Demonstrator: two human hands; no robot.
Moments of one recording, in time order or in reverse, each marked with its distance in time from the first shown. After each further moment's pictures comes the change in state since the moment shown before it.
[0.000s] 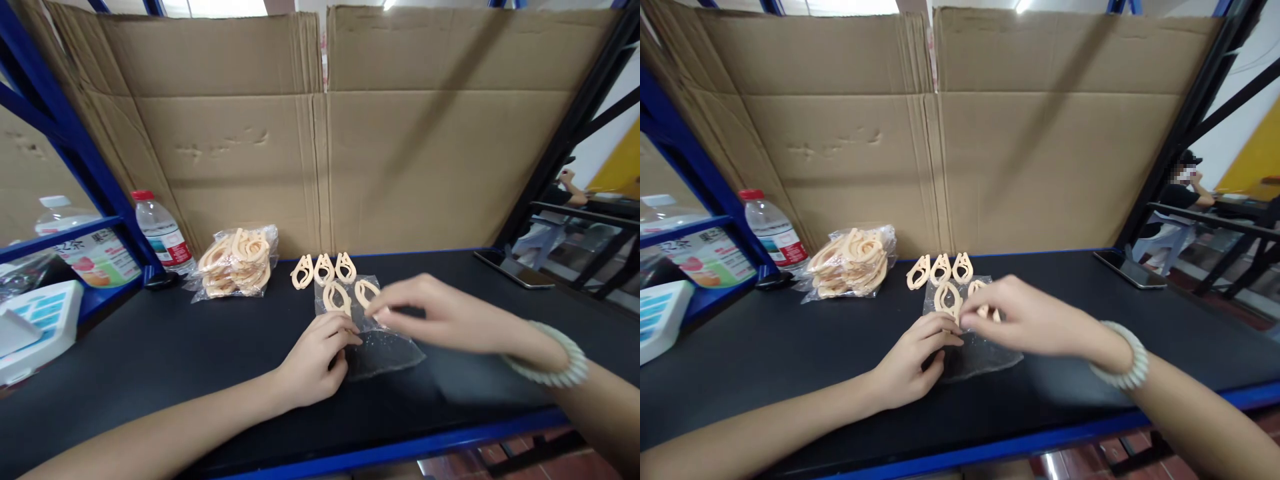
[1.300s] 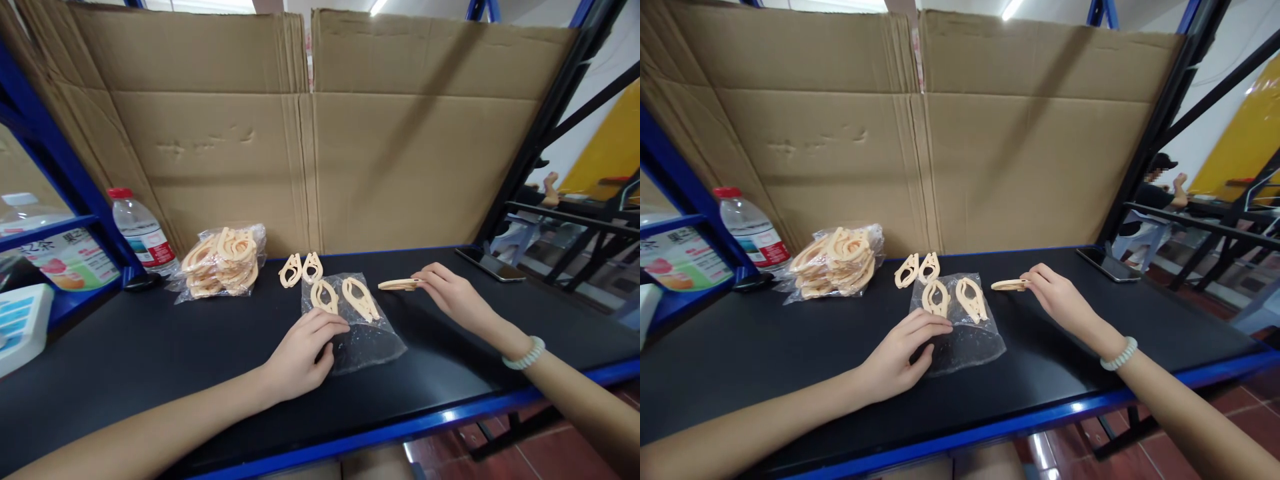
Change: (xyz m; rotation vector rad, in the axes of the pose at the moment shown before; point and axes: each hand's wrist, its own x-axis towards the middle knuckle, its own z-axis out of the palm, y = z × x) left_hand 0.003 0.001 -0.001 0.013 0.006 0.029; right_hand -0.078 0.116 0.024 -0.481 0.445 0.154
